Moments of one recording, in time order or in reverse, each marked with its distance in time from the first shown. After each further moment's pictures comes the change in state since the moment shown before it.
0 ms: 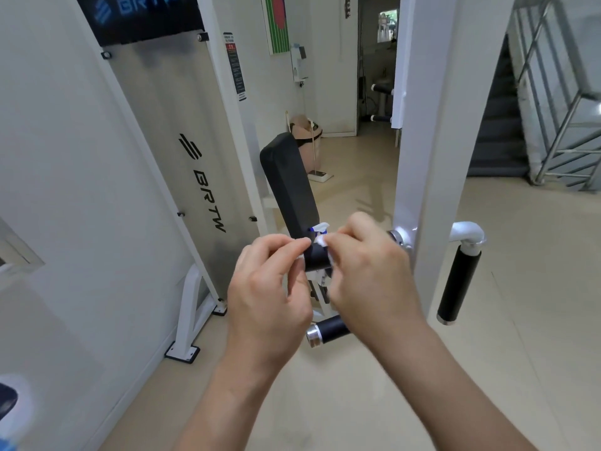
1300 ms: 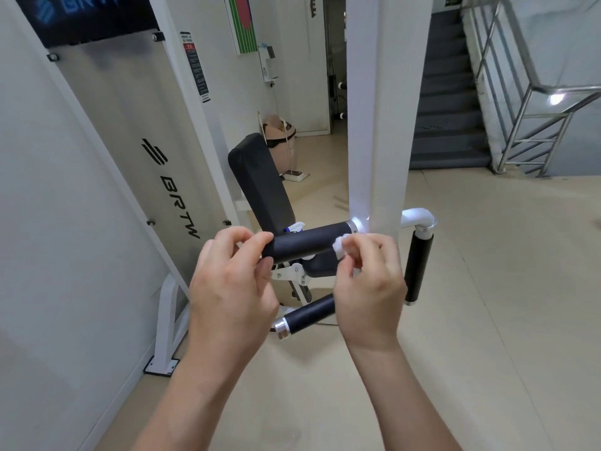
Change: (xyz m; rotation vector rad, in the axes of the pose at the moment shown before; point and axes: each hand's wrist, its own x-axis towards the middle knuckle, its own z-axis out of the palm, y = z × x) left_hand 0.011 0.003 0.006 0.265 -0.098 0.060; right_hand -0.031 0.041 0.026 0.144 0.421 0.324
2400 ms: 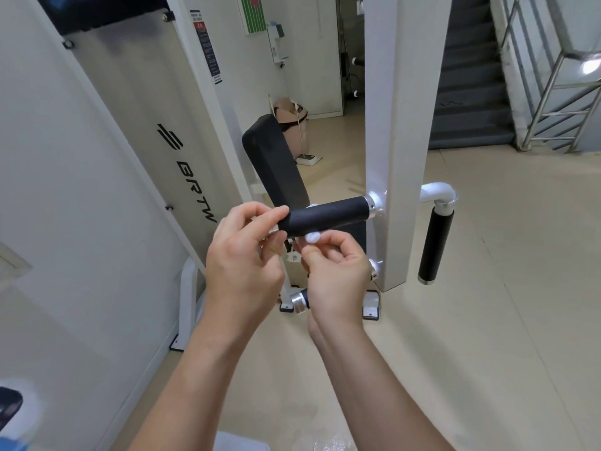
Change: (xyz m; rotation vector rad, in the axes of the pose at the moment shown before) left_hand -0.003 -0.017 -0.004 -0.222 -0.006 -0.032; right_hand -0.028 -0.066 0.019 0.871 -0.161 1.053
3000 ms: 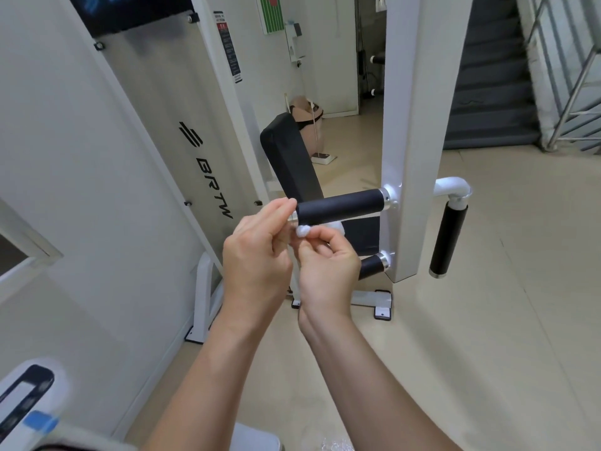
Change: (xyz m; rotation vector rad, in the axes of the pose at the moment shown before) left_hand -0.004 -0.005 -0.002 0.041 0.062 -0.026; right_hand -0.013 0.013 0.023 0.057 -0.072 0.030
